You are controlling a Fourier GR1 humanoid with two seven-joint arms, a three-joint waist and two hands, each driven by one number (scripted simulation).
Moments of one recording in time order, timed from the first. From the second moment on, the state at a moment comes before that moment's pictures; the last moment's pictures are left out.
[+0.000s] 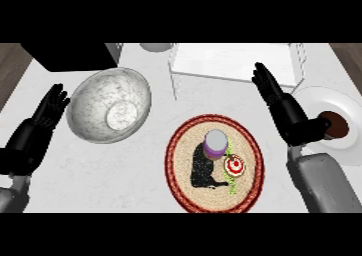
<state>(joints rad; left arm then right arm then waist) -0.13 0.59 -0.23 -1.48 0.40 0.15 -0.17 -0.35 -0.21 0.12 -1.39 -0.09 0.03 -0.10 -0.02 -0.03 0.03</state>
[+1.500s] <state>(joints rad) -0.23 0.40 -0.37 -1.40 0.23 0.29 -0.04 0.23 -0.08 0.32 -1.68 0.35 -1.07 0.15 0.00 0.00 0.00</state>
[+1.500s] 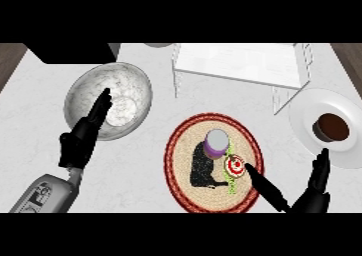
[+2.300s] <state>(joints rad) -0.23 0.36 -0.39 -1.40 0.20 0.30 -0.03 0.11 -0.15 0.42 -1.83 0.86 -0.45 1.00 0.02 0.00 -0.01</state>
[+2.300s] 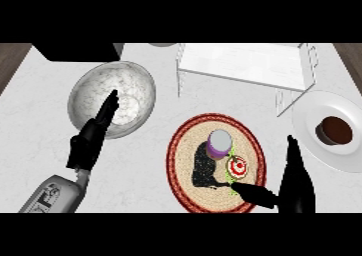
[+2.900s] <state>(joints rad) -0.25 0.35 -0.35 -1.38 0.20 0.27 -0.03 -0.19 -0.02 0.45 -1.87 1.05 -0.14 1.24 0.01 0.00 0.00</state>
